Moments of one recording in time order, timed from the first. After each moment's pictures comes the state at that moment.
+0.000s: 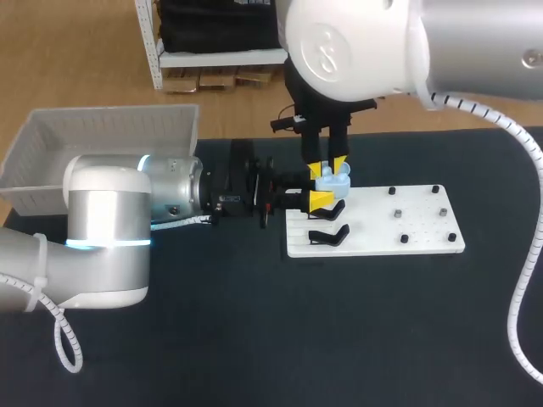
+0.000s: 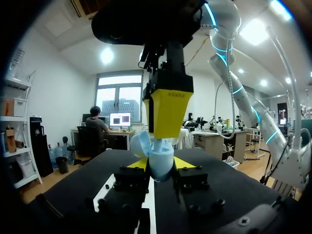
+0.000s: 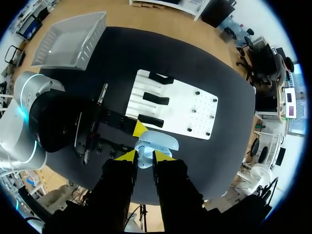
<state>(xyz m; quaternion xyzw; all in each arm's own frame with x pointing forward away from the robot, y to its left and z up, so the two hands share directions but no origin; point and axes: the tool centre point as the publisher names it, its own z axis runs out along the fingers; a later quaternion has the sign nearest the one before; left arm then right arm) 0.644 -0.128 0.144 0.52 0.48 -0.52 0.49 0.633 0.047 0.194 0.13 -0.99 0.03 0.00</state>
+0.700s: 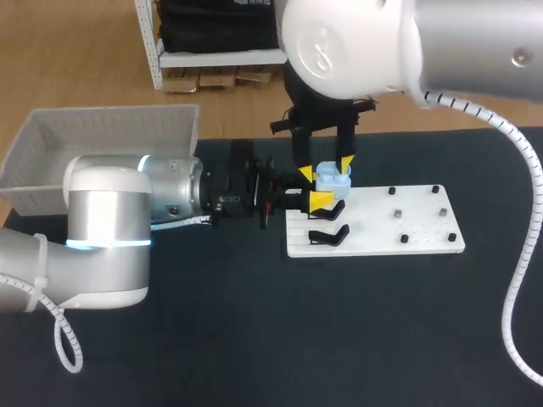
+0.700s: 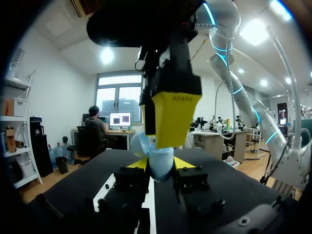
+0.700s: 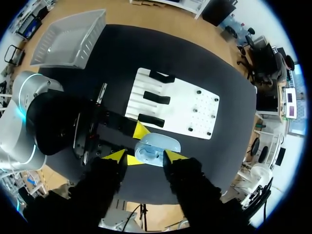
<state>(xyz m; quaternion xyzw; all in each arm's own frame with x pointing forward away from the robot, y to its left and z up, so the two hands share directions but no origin) 0.644 -0.128 0.143 0.52 0.48 -0.52 0.49 0.635 0.047 0.191 0.13 -0.99 0.02 0.01</state>
